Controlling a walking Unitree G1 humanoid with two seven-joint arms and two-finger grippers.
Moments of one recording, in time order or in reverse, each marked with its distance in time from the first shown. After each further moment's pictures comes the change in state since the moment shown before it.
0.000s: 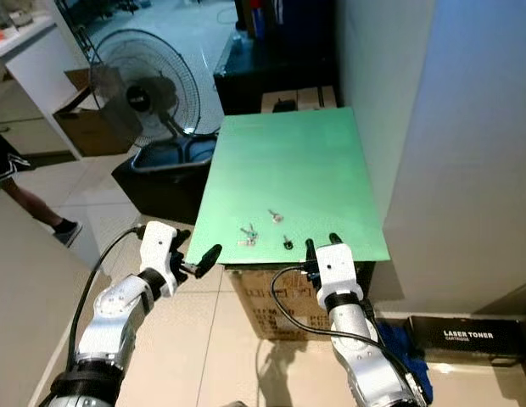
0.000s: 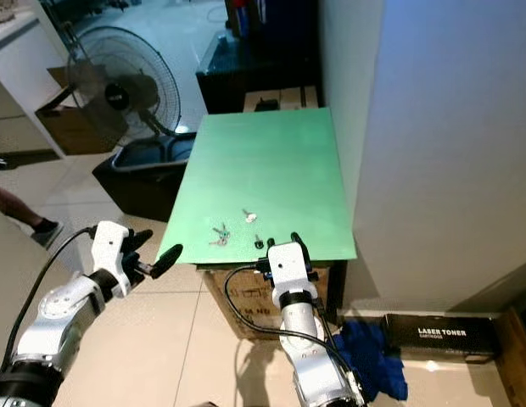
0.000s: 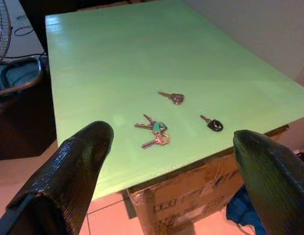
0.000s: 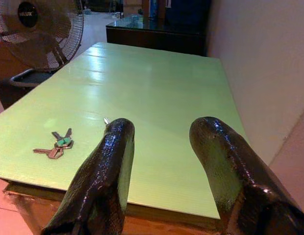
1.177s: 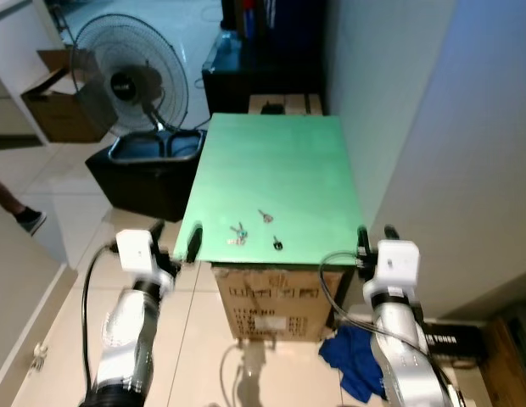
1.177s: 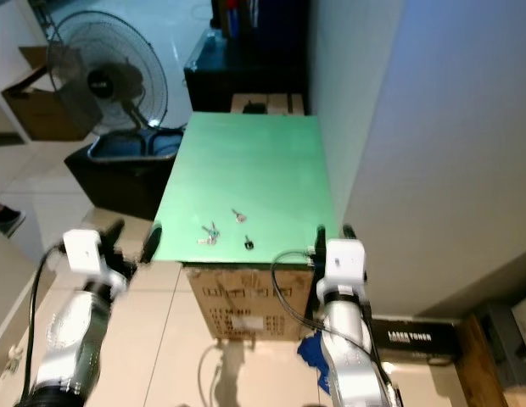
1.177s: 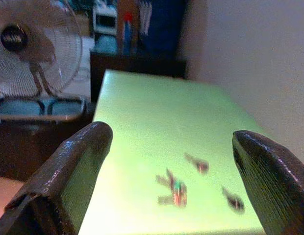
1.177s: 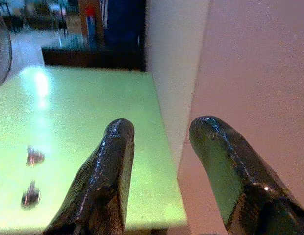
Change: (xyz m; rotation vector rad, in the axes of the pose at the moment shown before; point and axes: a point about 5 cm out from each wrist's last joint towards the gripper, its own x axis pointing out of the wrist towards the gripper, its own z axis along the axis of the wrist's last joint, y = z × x) left arm -0.024 -0.014 -0.014 -0.087 -0.292 0.257; right arm -0.029 -0.067 -0.011 0.104 -0.031 -0.228
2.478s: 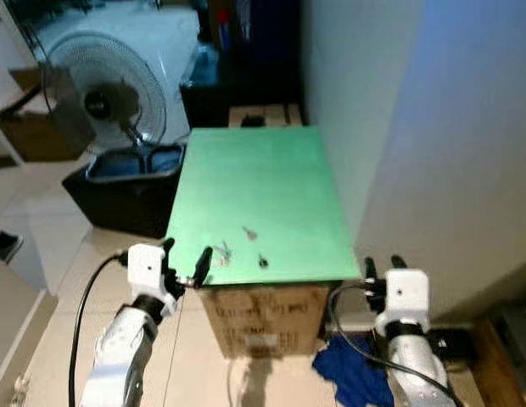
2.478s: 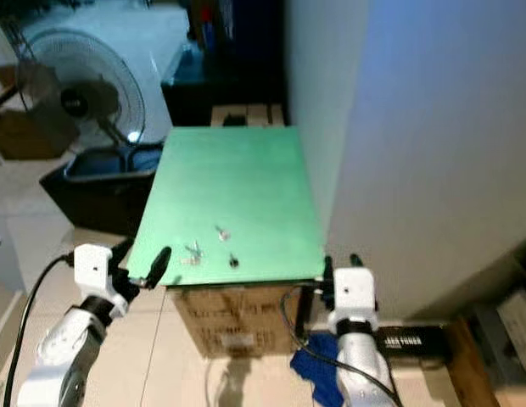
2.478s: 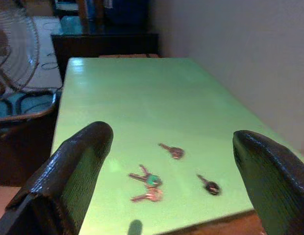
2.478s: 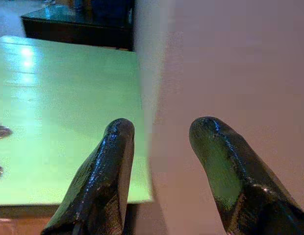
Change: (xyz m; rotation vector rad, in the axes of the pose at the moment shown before) left arm -0.011 -0.012 0.007 0.062 0.122 -0.046; right arm -0.016 -0.003 -0.009 -0.058 0.084 0.073
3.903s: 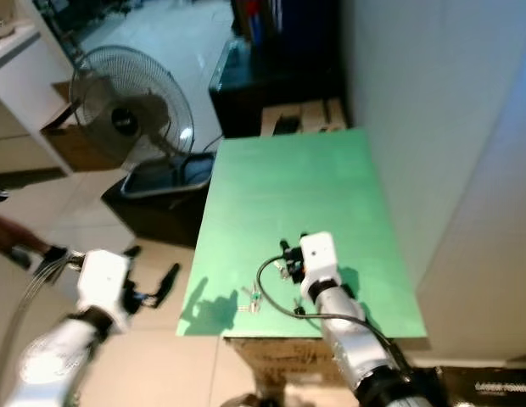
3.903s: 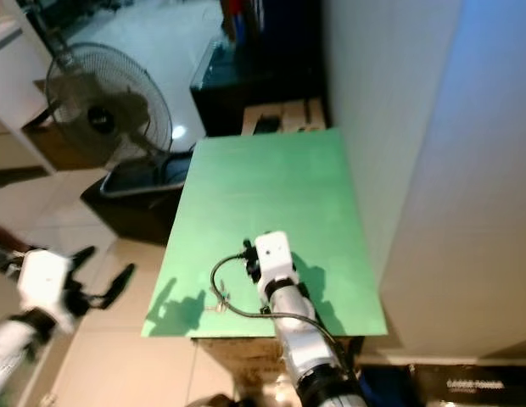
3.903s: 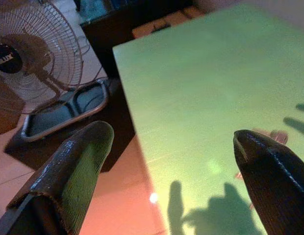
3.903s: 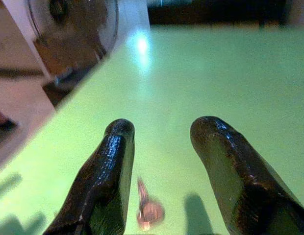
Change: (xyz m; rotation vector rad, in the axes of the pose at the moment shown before) left arm -0.051 0.038 0.038 0.213 0.122 -0.063; right arm 0.054 0.098 0.001 0.029 0.093 0.353
